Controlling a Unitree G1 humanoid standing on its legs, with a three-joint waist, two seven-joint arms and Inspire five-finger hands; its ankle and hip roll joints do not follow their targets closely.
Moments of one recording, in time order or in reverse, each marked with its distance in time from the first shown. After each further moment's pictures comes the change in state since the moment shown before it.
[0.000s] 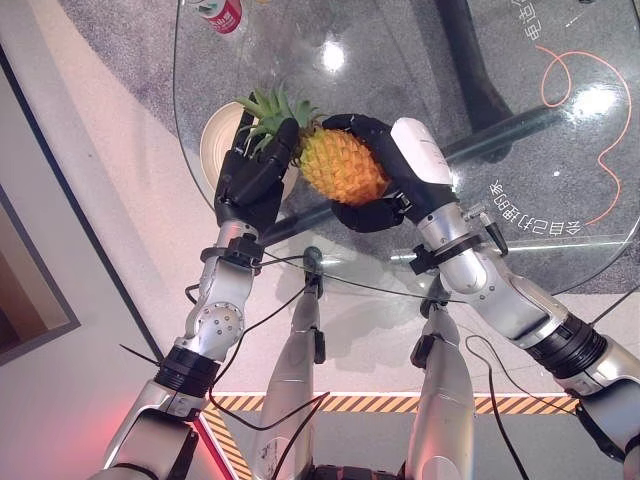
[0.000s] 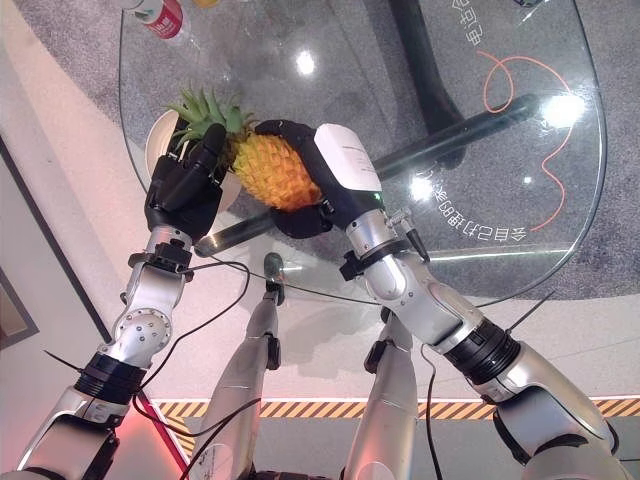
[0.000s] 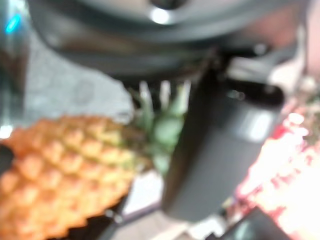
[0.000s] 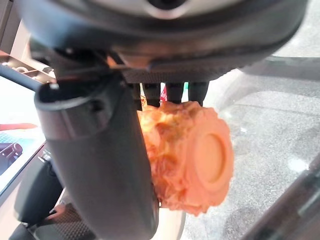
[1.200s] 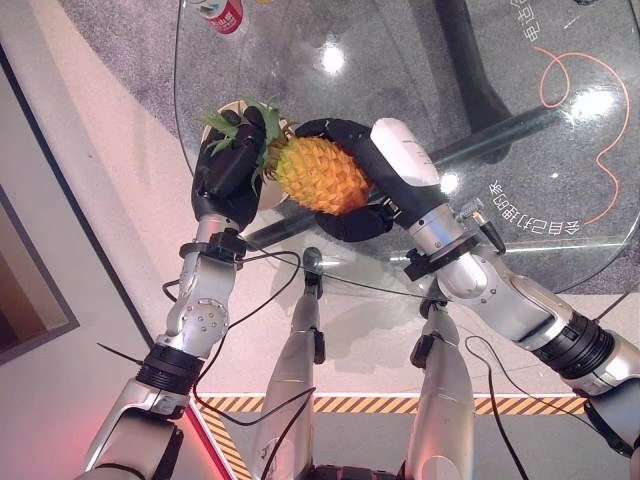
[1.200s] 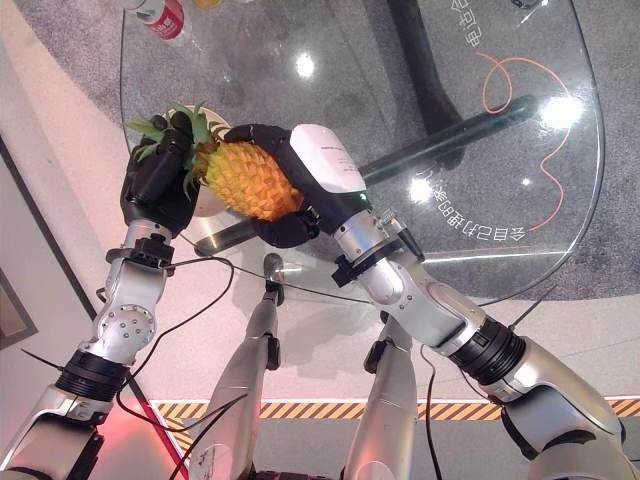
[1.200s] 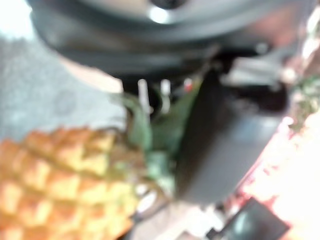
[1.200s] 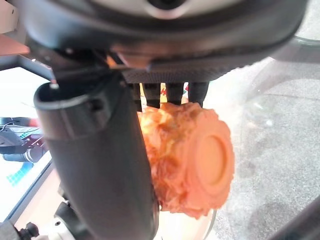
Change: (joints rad) left arm -0.002 0.066 0.022 0.004 0.018 -0.028 -0.001; right arm -0.018 -0.033 0.044 -0.083 0.010 -0.024 0.018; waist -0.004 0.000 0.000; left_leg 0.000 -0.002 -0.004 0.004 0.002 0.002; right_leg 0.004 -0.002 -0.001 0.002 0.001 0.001
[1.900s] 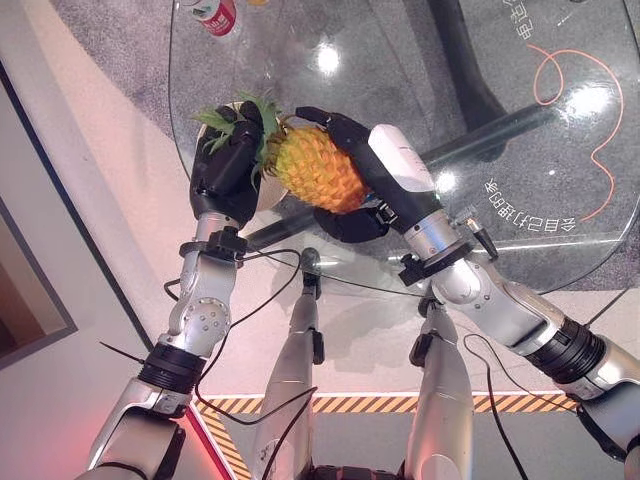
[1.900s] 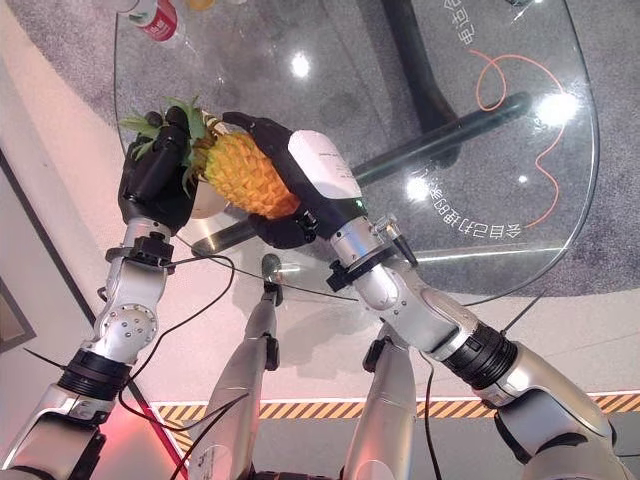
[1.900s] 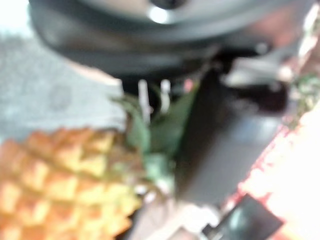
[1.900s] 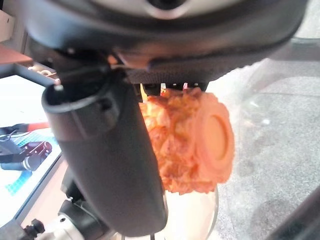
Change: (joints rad) left arm -0.004 -0.014 -0.001 0.000 0.004 -0.034 -0.001; right arm 0.036 0.039 0.000 -0.002 0.001 0.000 -0.038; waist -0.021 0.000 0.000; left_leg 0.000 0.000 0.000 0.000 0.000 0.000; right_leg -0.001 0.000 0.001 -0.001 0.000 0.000
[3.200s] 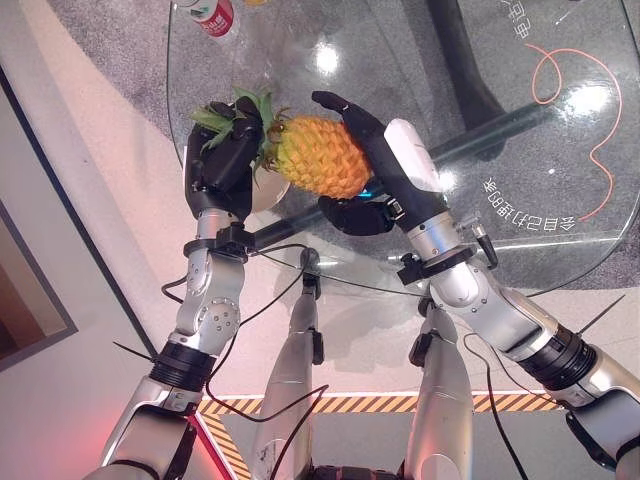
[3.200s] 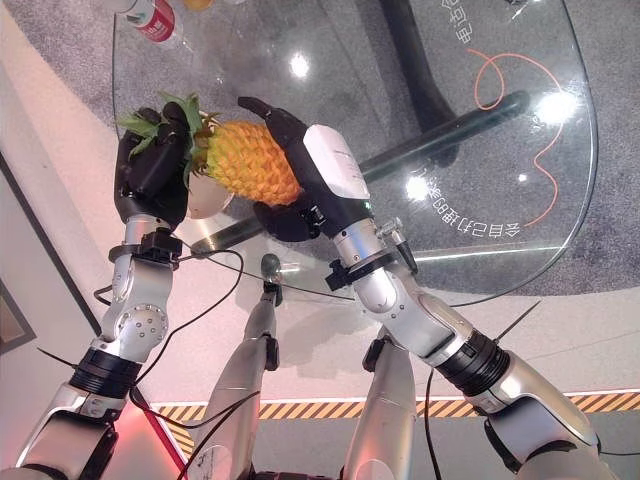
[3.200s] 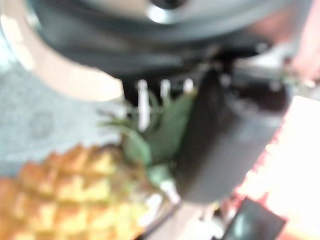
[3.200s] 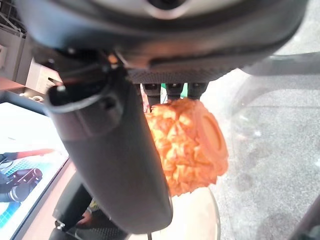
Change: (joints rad) left arm -0.016 -0.061 0.028 -0.002 0.219 -0.030 0.178; right arm 0.043 0.041 -0.071 0.001 0.000 0.003 -0.044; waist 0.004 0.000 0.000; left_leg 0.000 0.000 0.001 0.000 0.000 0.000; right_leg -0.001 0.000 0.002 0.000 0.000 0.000
